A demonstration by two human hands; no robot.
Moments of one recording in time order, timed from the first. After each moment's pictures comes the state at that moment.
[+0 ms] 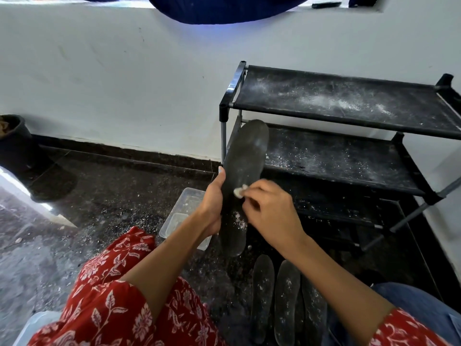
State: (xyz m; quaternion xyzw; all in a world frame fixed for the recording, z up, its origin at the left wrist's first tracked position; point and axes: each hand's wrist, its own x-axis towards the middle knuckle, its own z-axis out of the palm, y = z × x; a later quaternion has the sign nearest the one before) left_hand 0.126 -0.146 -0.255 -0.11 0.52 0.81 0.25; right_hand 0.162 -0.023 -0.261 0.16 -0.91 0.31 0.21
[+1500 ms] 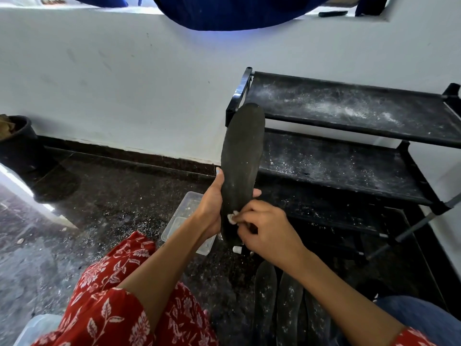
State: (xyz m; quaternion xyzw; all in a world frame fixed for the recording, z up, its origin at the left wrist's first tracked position) left_hand 0.117 -0.157 -0.255 -0.09 0.50 0.82 0.27; right_hand 0.172 -0.031 -0.264 0.22 -0.91 0.32 0.14
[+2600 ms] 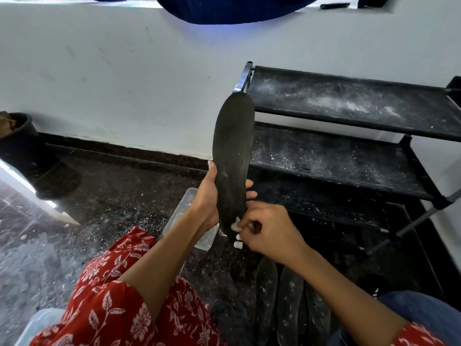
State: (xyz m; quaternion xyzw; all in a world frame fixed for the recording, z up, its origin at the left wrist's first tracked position) left_hand 0.113 -0.161 -0.256 -0.10 0.45 0.85 0.25; right_hand 0.174 -0.026 -0.271 0.19 -0.91 0.36 0.06
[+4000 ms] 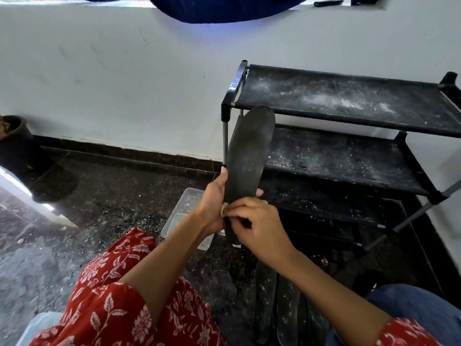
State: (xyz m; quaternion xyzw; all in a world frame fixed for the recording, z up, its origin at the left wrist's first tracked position) left_hand 0.119 -0.153 -0.261 -0.07 0.51 0.81 0.27; right_hand 0.175 -0.044 -0.275 0.20 -0.88 0.40 0.17
